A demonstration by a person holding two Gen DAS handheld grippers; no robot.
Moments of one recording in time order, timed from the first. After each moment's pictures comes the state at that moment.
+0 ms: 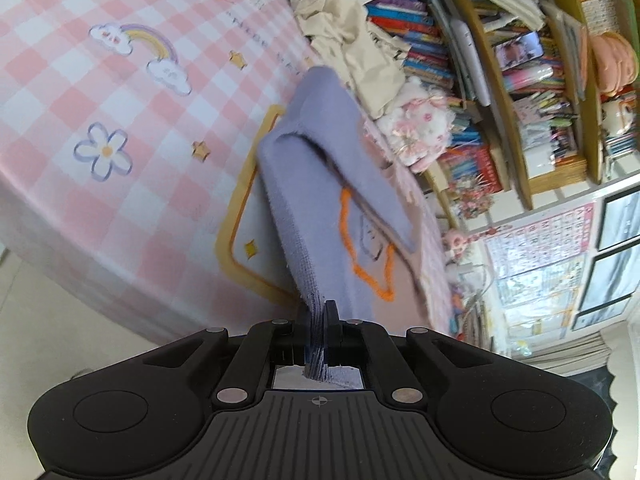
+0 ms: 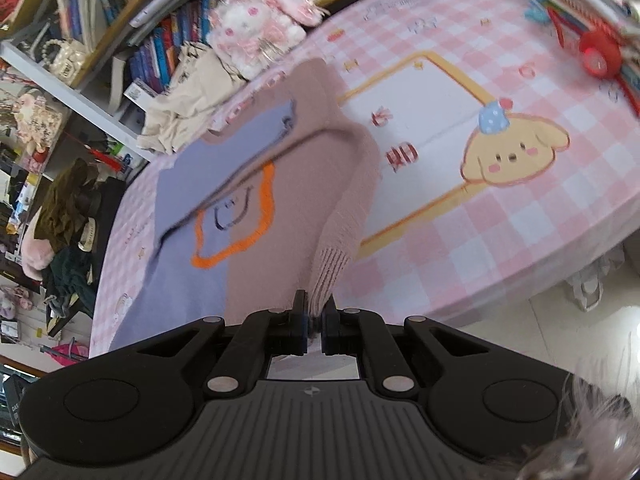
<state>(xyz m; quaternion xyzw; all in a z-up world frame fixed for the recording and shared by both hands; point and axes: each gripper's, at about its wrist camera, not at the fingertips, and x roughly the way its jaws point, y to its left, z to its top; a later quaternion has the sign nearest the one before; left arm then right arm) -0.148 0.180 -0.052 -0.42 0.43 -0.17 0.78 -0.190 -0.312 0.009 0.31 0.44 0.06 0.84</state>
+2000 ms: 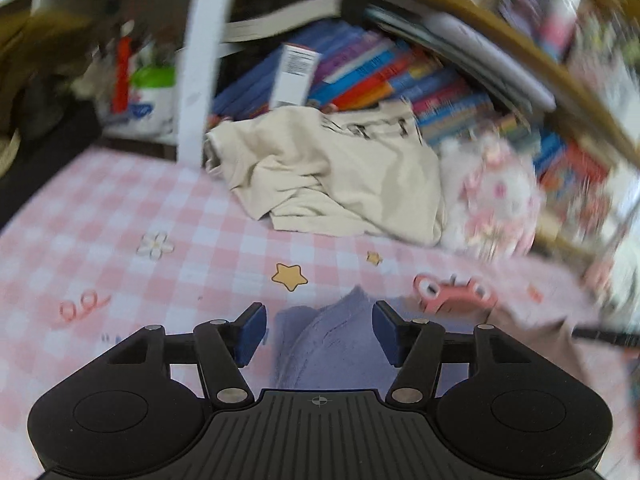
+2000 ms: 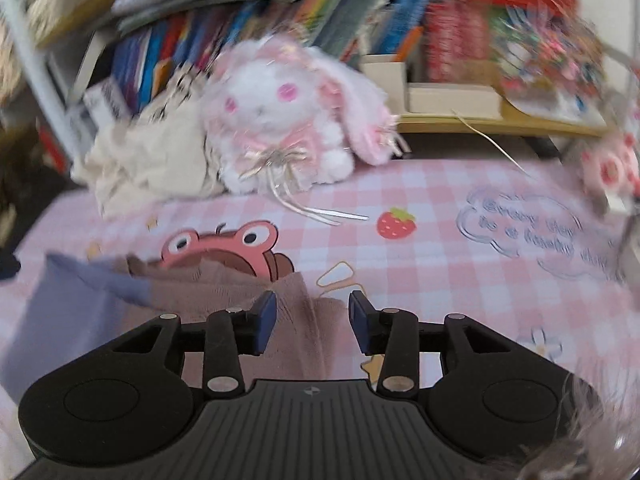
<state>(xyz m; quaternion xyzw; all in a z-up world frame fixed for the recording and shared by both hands) 0.129 0.089 -0.002 -0.09 0.36 -0.06 0.93 0.156 -0.328 -0.007 0.07 0.40 0.11 0.91</state>
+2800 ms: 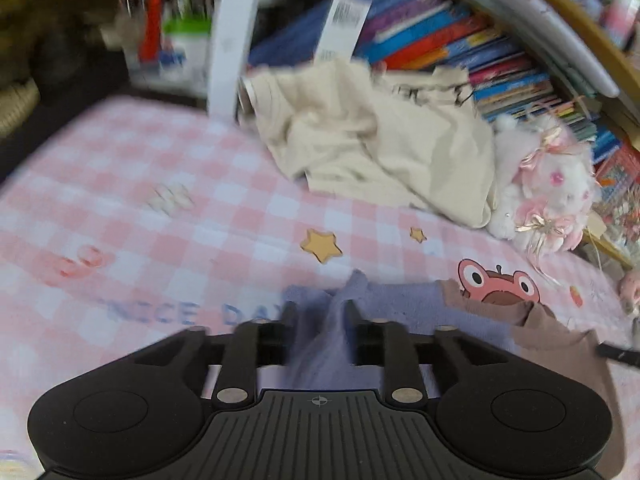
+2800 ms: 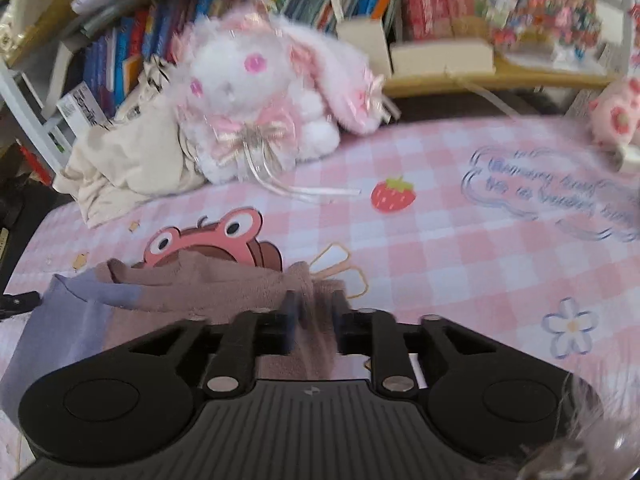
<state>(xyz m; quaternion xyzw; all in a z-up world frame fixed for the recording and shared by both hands) 0.142 0.096 -0.019 -0.12 0.40 0.00 0.91 0.160 -0.343 -0.026 0.12 0.41 0.10 0.90</state>
